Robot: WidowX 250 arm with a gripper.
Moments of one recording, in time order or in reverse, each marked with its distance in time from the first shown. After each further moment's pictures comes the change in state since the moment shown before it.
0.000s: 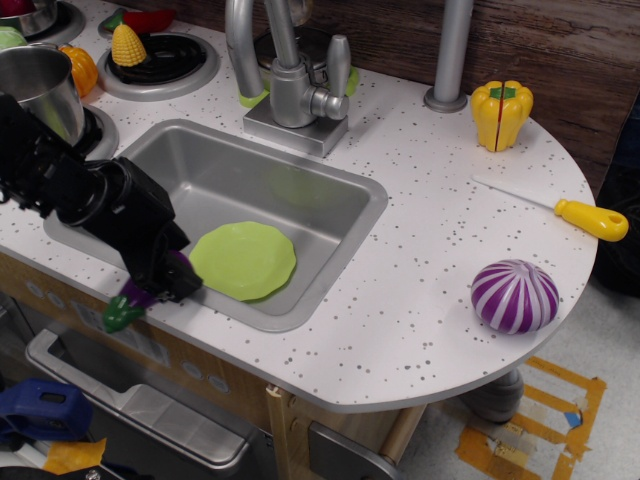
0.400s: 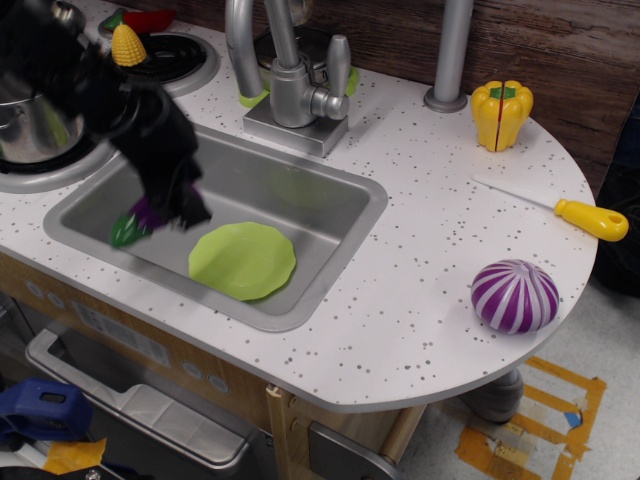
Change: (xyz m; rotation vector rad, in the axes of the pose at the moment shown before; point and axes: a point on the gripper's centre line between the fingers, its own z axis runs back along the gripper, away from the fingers) arm 0.050 0.054 0.015 0.083 0.013 -0.148
